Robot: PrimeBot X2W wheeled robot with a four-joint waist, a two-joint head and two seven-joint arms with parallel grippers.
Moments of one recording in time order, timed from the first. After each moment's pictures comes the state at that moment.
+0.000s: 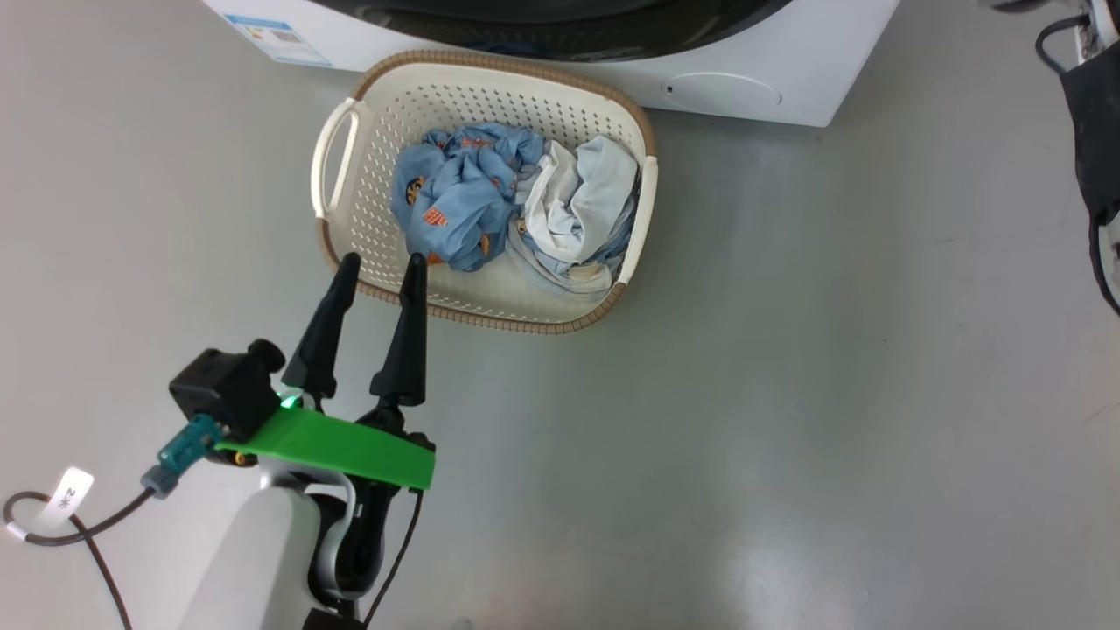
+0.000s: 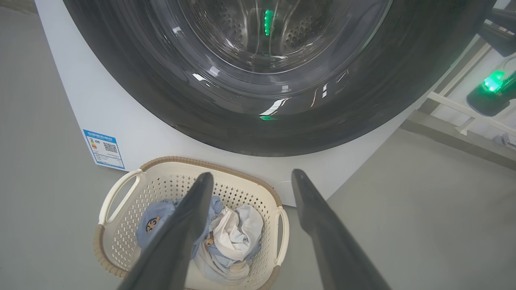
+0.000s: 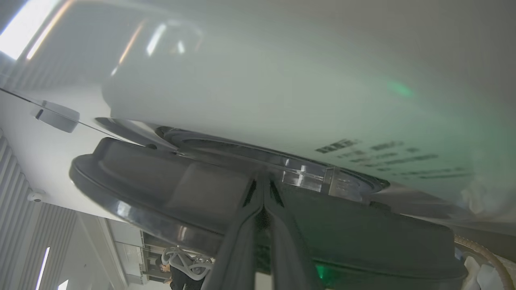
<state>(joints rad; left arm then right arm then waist) -0.40 0.03 -0.28 0.21 -0.54 -0.13 -0.26 -1.33 -0.29 0.23 0.75 1.57 0.13 0.54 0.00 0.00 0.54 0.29</state>
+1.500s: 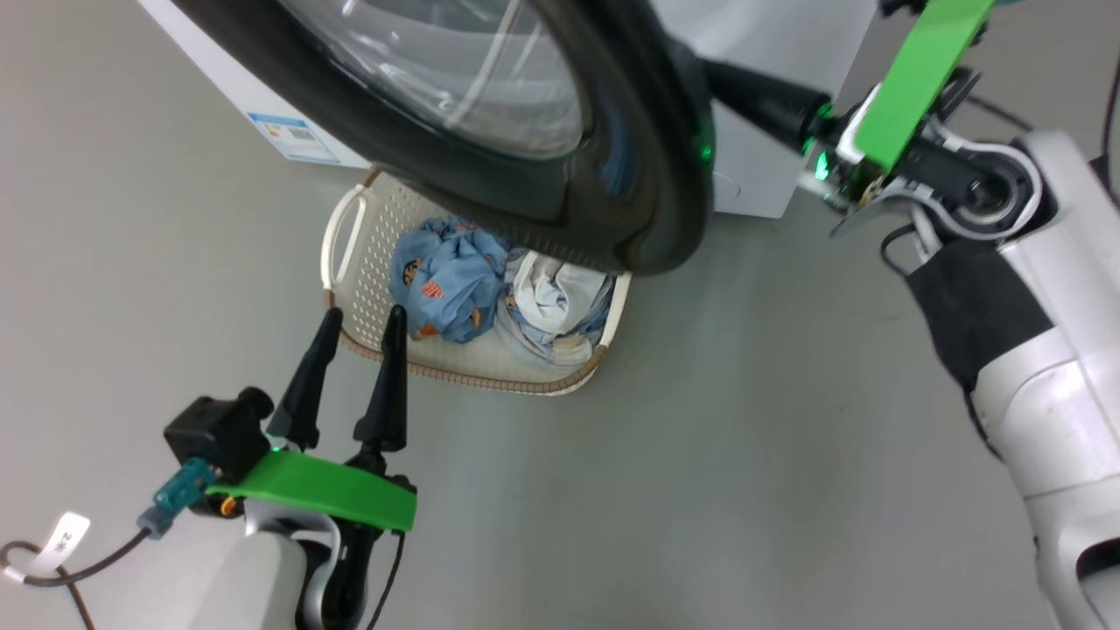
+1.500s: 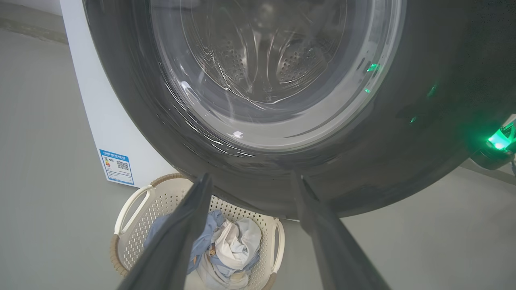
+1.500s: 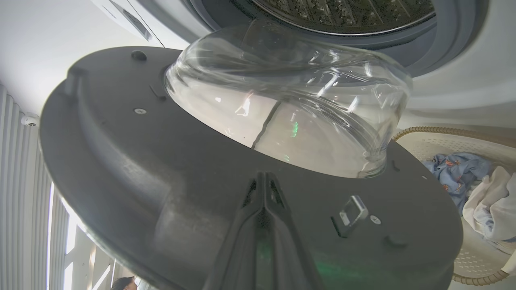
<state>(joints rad) -0.32 0.04 -0.25 0.23 -0.52 -0.13 -0.26 -1.05 -0.24 0.34 0.59 1.58 0.13 0.67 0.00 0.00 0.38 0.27</state>
